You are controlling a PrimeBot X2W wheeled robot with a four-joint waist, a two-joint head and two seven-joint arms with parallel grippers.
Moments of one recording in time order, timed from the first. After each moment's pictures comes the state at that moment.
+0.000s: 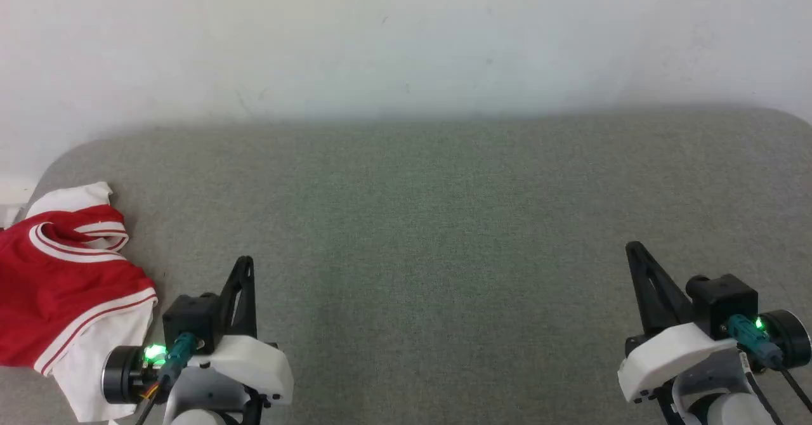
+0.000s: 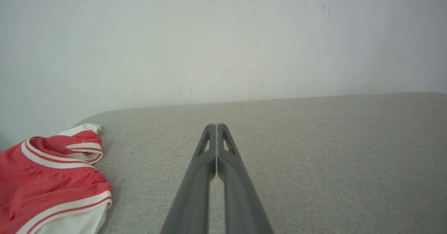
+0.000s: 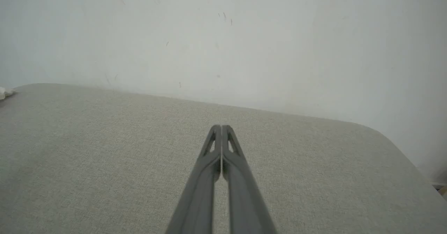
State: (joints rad) left arm 0.00 0.05 0.00 0.01 -0.01 0.01 0.00; right arm 0.01 -0.05 0.00 0.00 0.01 0.13 0.00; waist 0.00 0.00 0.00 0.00
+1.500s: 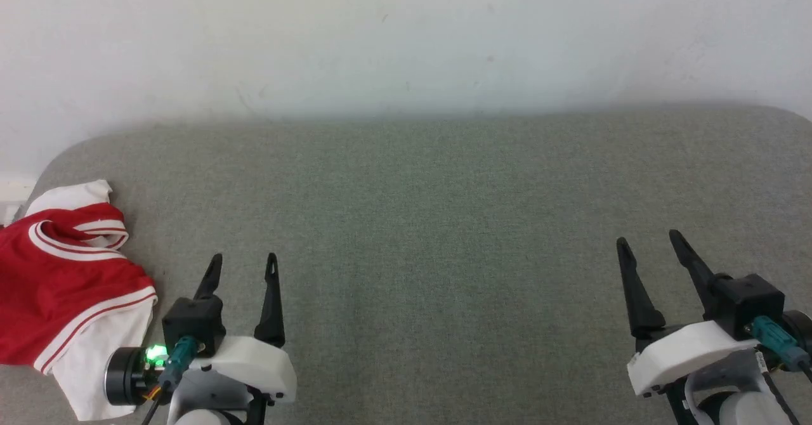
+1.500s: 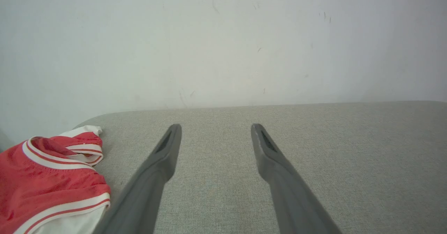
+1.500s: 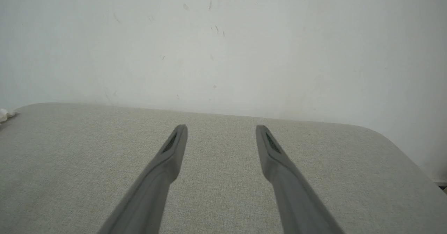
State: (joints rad) left arm 0.00 0.05 -0.02 0.01 -0.02 0.04 -0.03; right arm 0.01 -0.05 -0.02 -0.01 0.06 0.13 -0.03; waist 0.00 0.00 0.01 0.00
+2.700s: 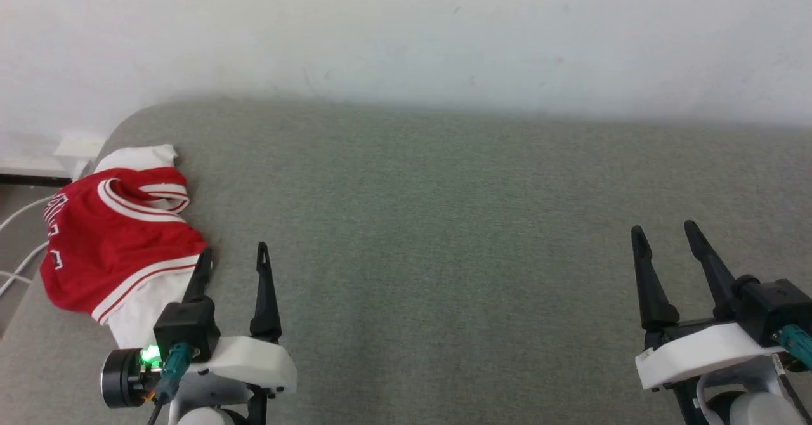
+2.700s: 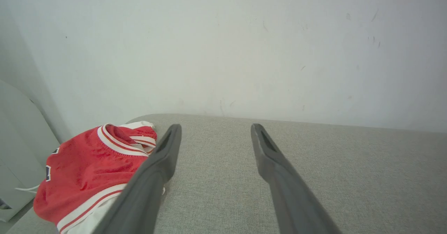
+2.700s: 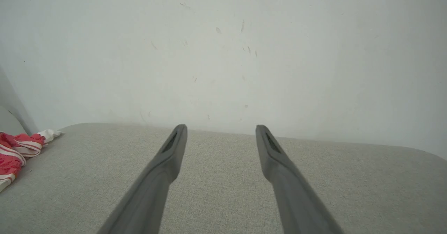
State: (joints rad) left arm -0.01 0.05 -0.04 0.00 -0.05 0.11 -0.10; right arm 0.01 -0.05 -0.04 -0.03 0.13 0.13 -0.11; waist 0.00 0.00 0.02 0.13
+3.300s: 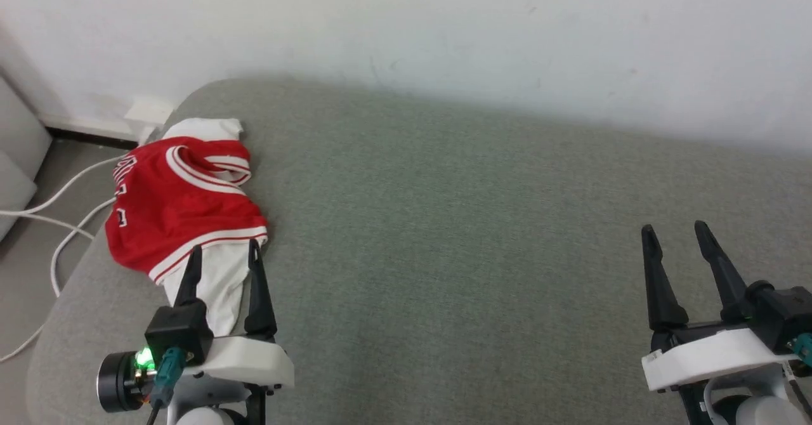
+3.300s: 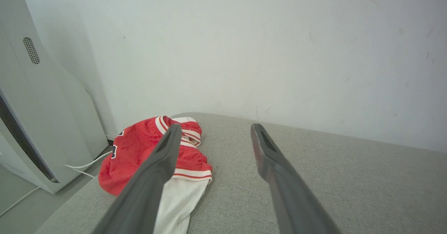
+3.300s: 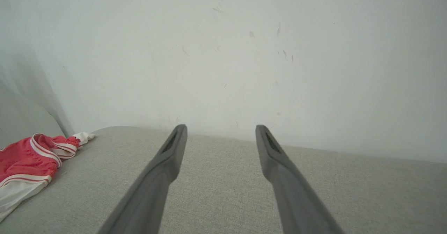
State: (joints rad) left arm -0.01 0.05 -0.04 -0.01 -0.07 0.14 -0.14; right arm 0.02 -0.05 -0.05 -0.04 0.17 0.13 -0.14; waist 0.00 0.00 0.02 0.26
